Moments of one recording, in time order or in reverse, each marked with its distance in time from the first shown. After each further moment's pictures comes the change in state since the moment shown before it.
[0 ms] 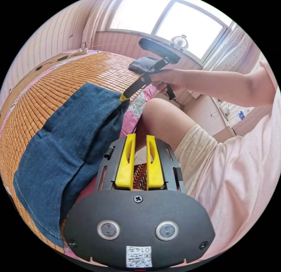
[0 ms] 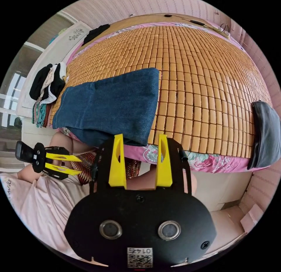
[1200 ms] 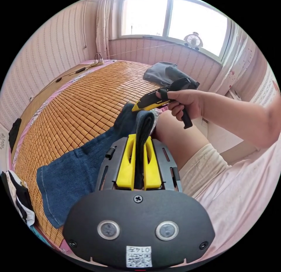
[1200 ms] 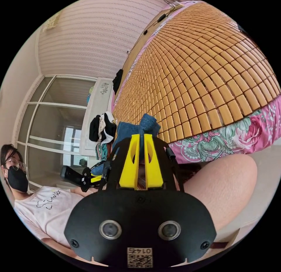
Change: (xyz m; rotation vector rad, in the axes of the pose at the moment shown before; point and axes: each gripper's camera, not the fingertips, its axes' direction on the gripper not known) left arm 0.042 -0.021 0.004 0.024 -0.271 -0.025; right arm 0.182 0.129 -0.032 0.317 -0.714 0.287
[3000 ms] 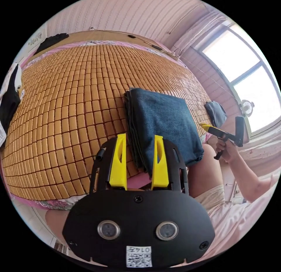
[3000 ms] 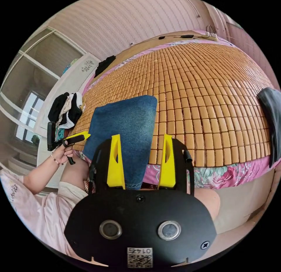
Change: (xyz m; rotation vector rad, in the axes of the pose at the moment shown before) left arm -0.392 0.039 0.093 -0.035 0.057 -0.707; right arm -0.079 -0.030 0.044 -0.017 0.460 -0.293
